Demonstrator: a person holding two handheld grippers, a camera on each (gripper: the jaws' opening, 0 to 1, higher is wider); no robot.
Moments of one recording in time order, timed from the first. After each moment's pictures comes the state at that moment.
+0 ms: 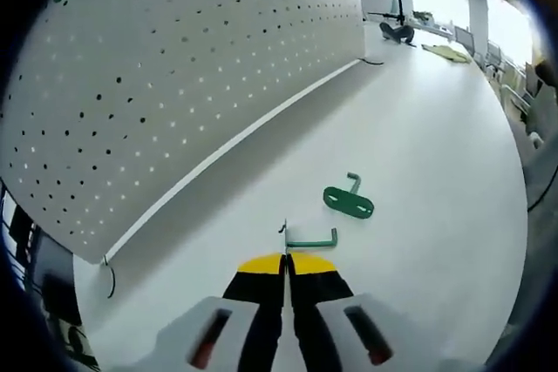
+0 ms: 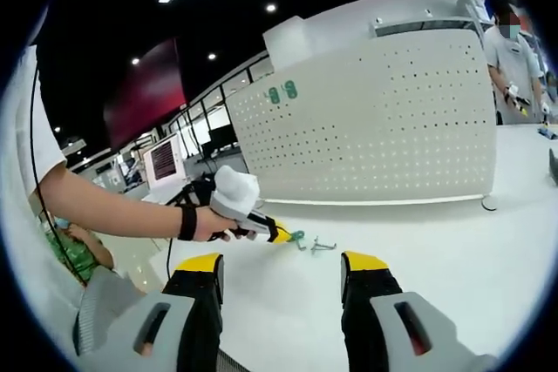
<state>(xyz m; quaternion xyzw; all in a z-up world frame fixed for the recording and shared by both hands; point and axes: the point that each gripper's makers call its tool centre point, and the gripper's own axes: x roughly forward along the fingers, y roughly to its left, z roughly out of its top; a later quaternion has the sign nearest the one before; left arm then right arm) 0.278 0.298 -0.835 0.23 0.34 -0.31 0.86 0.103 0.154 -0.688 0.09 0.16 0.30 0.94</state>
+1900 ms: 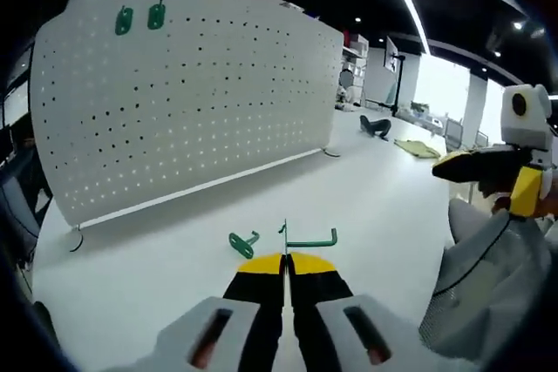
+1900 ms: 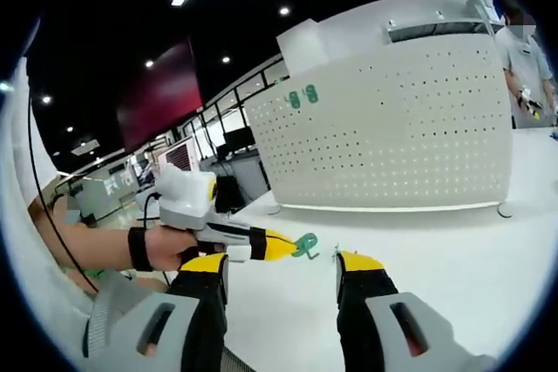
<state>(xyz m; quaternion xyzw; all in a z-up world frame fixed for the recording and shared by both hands) 0.180 0.246 -0.751 0.04 0.24 -0.36 0.90 0.098 0.178 -0.676 0.10 0.15 0.33 0.93</state>
